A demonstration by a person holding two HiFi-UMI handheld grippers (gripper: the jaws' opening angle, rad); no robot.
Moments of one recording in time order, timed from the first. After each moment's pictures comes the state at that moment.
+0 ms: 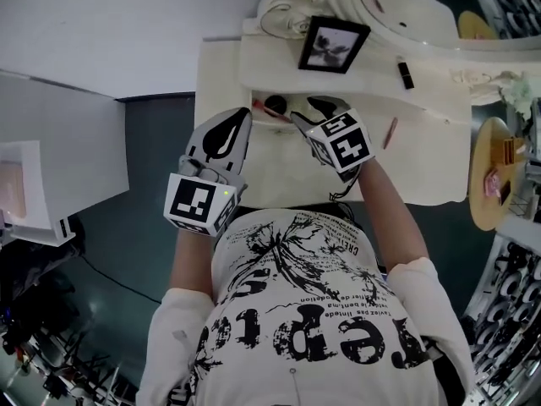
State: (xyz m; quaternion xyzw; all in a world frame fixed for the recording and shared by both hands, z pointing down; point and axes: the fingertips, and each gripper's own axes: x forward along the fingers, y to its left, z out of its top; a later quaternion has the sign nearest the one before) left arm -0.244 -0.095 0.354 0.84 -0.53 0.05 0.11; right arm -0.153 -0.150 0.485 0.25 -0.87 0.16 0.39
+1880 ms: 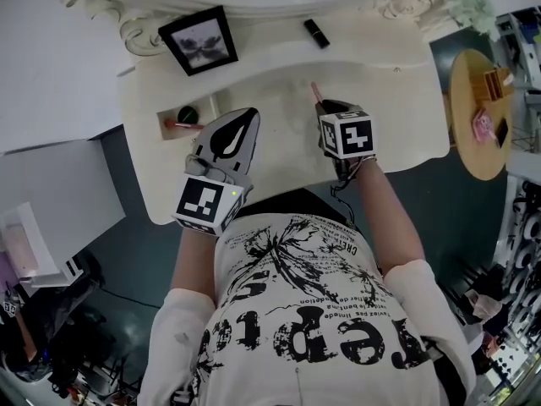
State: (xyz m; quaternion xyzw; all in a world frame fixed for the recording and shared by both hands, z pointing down) left arm -0.007 -0.133 0.373 0.90 -0.41 0.09 0.13; right arm 0.136 -0.171 0.533 0.47 -0.74 0.32 0.36
